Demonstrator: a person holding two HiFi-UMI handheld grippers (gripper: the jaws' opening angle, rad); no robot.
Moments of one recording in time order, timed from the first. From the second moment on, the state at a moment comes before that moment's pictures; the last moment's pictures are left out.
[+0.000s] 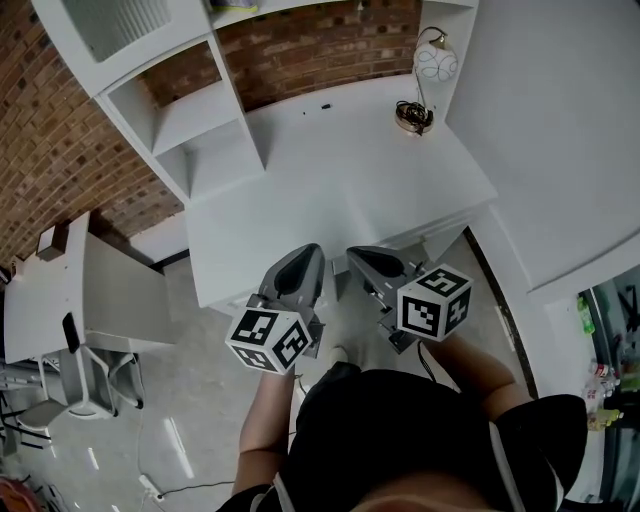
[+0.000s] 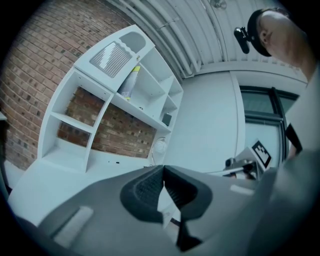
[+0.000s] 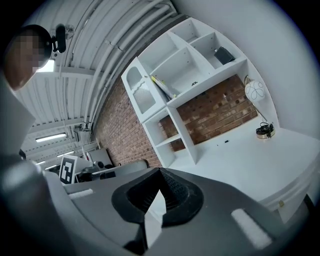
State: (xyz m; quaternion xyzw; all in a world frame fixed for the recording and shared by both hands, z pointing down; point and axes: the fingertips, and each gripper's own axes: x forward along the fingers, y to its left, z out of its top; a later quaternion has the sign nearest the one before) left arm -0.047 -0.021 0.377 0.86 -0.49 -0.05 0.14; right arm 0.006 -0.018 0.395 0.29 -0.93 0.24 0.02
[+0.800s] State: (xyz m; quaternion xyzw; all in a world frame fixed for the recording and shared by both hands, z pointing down) left arm -0.110 -0.101 0.388 0.86 -0.48 -0.05 0.16; right arm -0.048 -0.111 0.390 0.32 -0.92 0.23 0.03
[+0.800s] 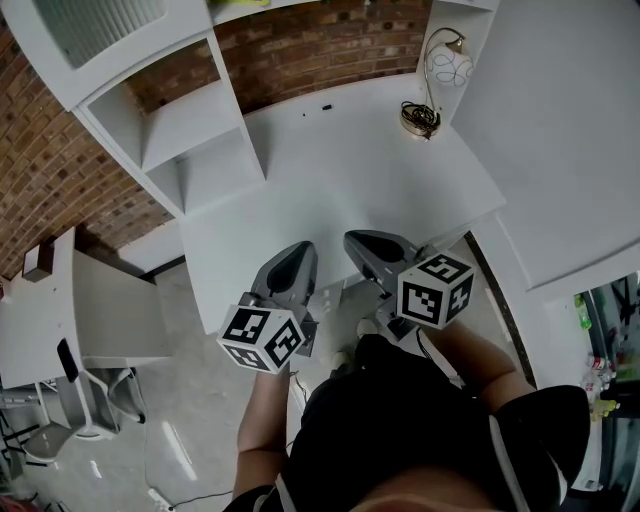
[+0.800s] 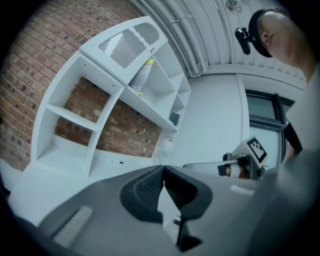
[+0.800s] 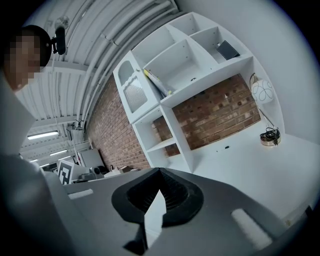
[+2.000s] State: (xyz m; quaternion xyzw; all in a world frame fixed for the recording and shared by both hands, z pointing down) left arm -0.063 -0.216 0.332 0.82 -0.56 -0.03 0.07; right arm -0.015 -0.238 0.326 0.22 -0.96 0.14 -0.01
